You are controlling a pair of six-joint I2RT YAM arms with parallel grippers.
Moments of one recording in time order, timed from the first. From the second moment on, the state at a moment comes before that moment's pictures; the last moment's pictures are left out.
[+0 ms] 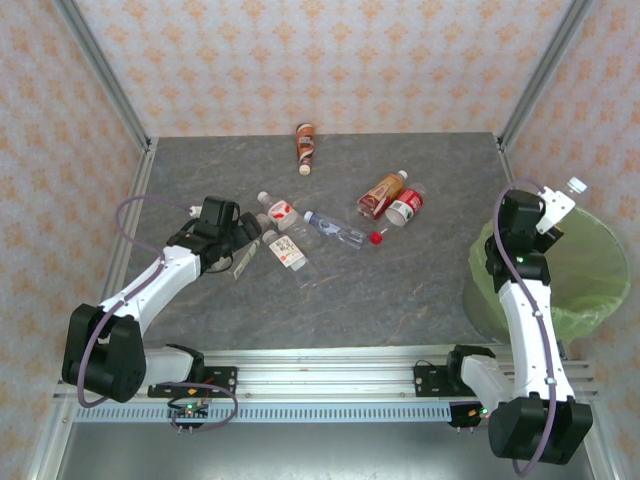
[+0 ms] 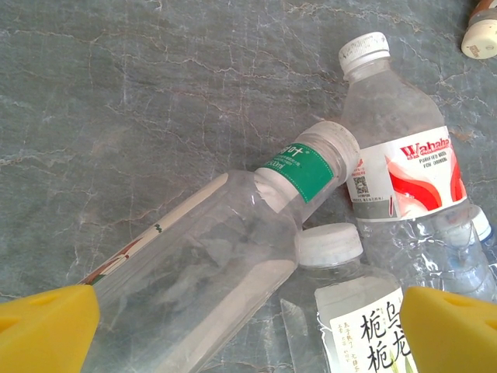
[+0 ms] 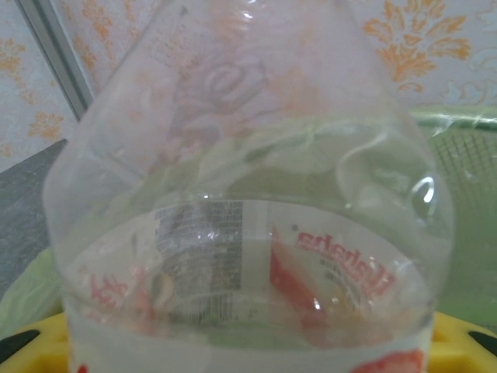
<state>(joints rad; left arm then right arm) -0.23 1.28 0.82 -0.46 -0.13 -0.81 -0.13 0.91 0.87 -0.45 0.69 0.35</state>
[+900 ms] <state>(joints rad) -0.23 1.28 0.82 -0.46 -0.13 -0.81 -0.13 0.75 0.79 -0.38 0.68 0.32</state>
